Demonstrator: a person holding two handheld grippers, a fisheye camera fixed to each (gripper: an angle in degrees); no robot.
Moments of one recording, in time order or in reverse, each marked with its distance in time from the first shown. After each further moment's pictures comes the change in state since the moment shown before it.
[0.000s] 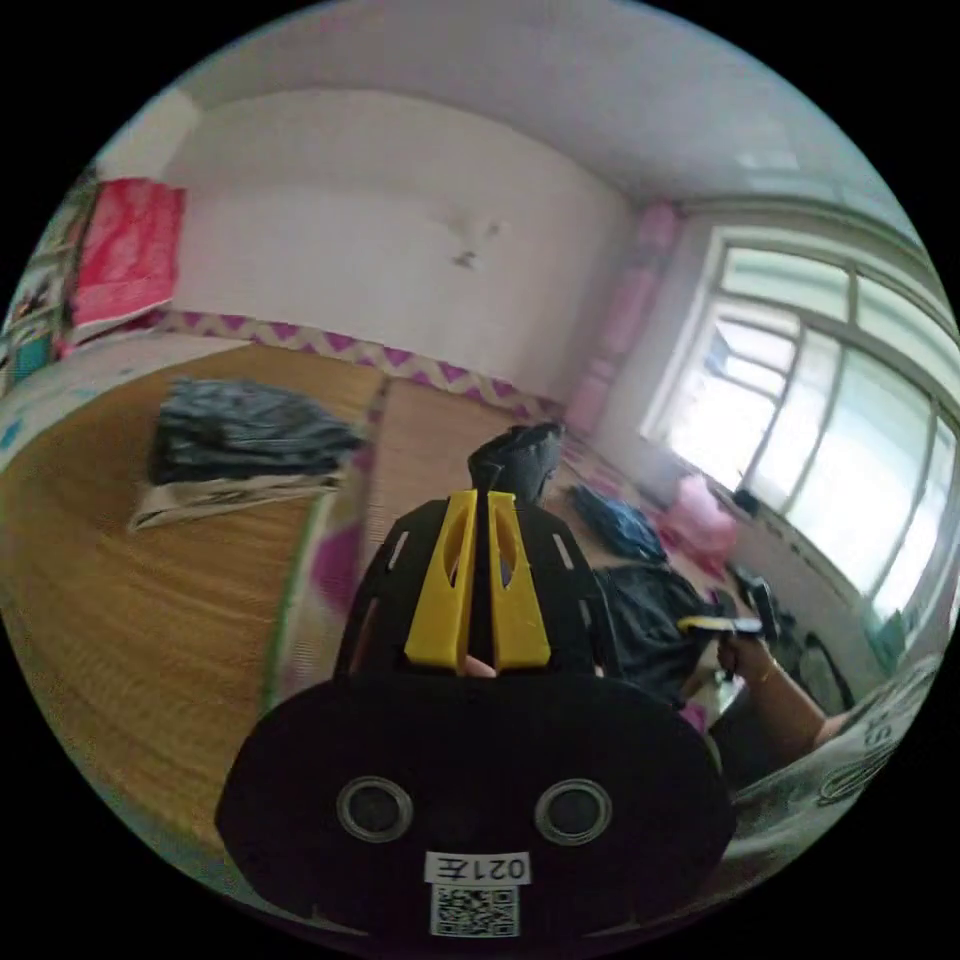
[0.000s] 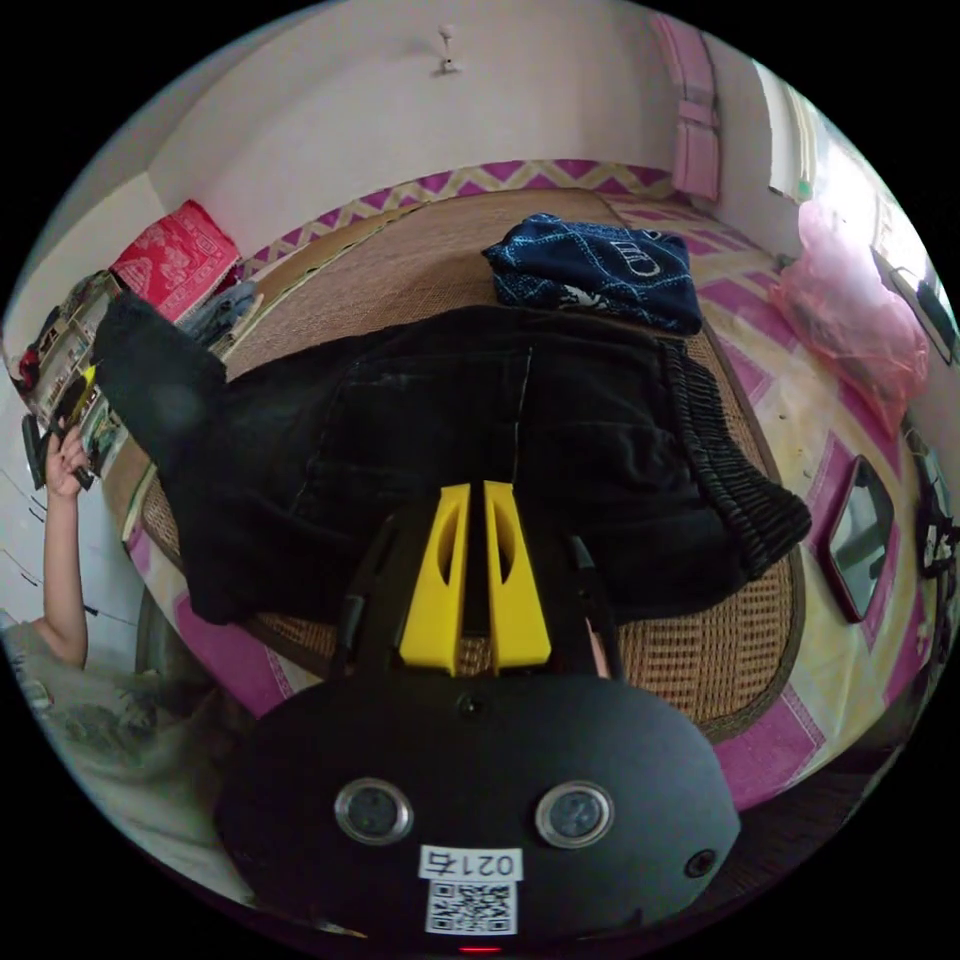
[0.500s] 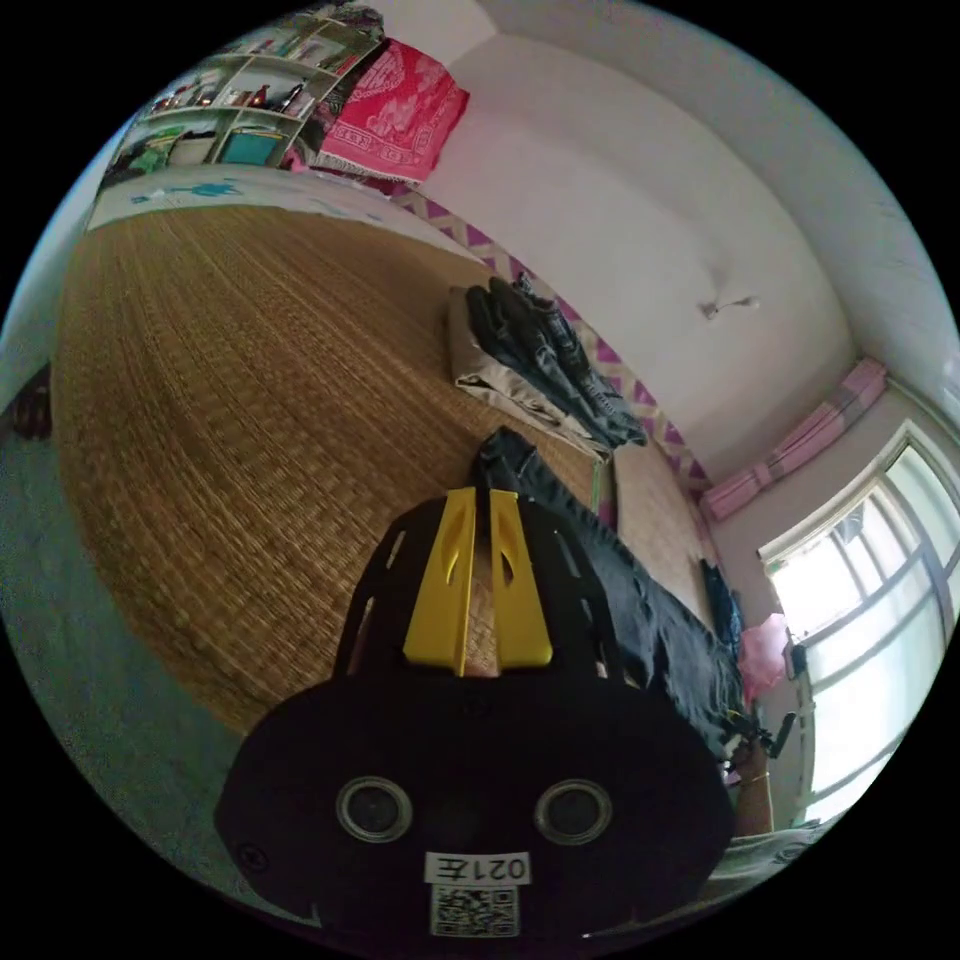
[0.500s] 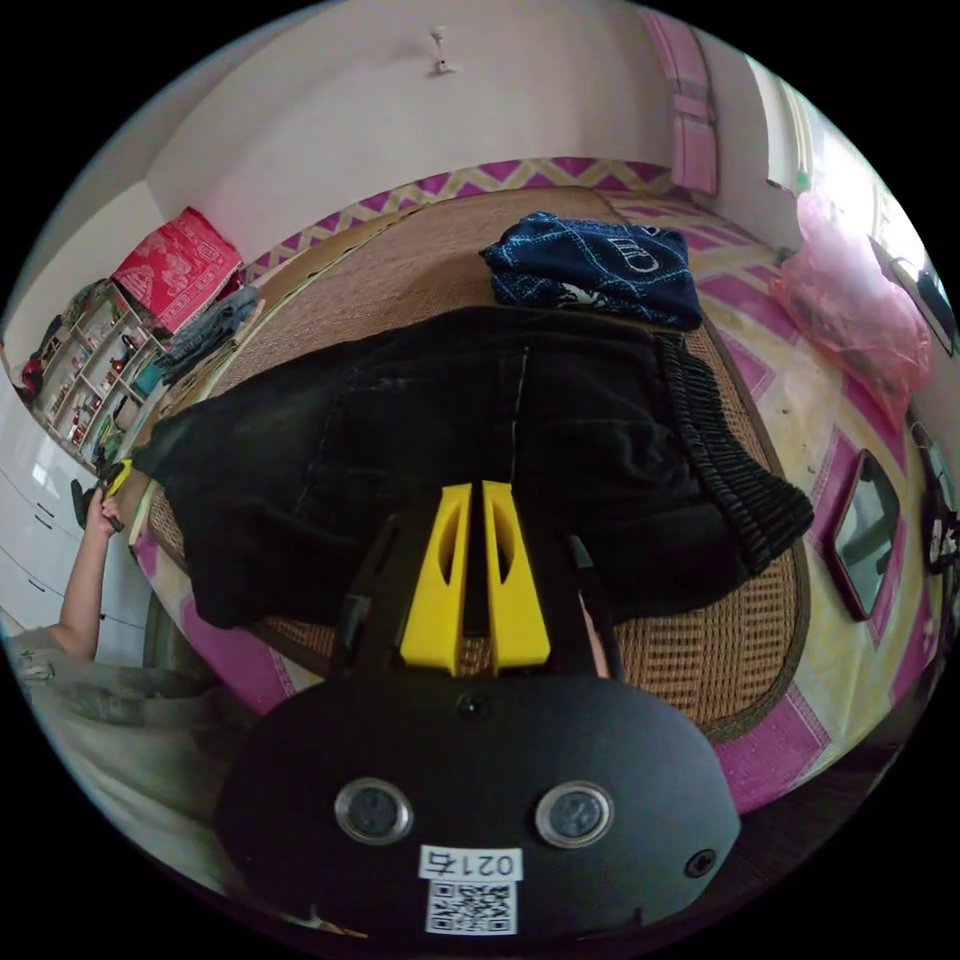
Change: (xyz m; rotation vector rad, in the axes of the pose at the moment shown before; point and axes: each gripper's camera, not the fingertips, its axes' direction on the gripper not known) left arm -0.281 0.036 -0.053 -0.103 -0.282 -0.453; right arm -0.016 0.031 -0.014 0.003 -0.025 0.004
